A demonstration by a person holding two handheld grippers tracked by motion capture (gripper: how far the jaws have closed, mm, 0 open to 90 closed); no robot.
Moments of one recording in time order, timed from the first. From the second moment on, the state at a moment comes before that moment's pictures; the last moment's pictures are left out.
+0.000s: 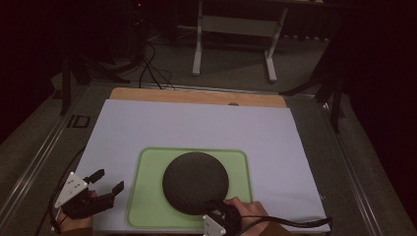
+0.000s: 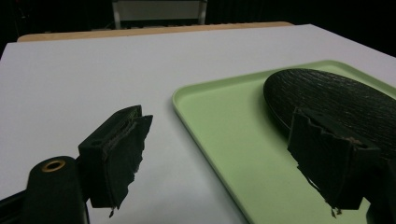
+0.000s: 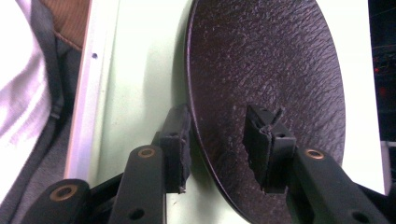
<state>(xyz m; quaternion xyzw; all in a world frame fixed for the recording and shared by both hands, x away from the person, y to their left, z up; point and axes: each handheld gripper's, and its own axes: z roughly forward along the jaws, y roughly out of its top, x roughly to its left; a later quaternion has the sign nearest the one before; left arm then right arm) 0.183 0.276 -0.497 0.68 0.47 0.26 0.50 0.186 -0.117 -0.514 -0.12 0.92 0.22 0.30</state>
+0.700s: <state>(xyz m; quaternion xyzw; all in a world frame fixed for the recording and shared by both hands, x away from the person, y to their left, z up) 0.183 0.276 -0.497 0.68 0.47 0.26 0.50 0.206 -0.160 -0.475 0.05 0.89 0.38 0.24</state>
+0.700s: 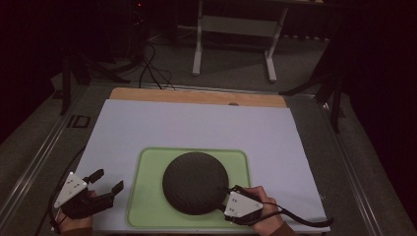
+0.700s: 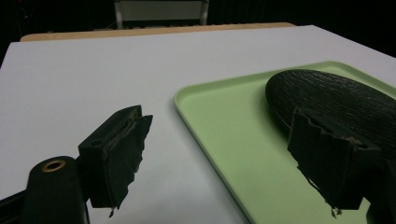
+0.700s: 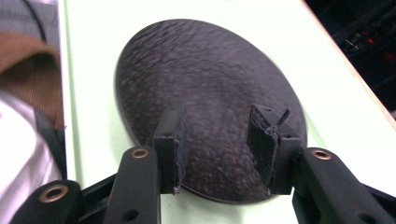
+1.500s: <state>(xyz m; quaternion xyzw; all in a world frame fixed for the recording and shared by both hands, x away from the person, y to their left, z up) 0.181 0.280 -0.497 0.67 0.48 0.27 0.50 0.235 -0.282 -0.476 0.36 0.75 0.48 0.27</state>
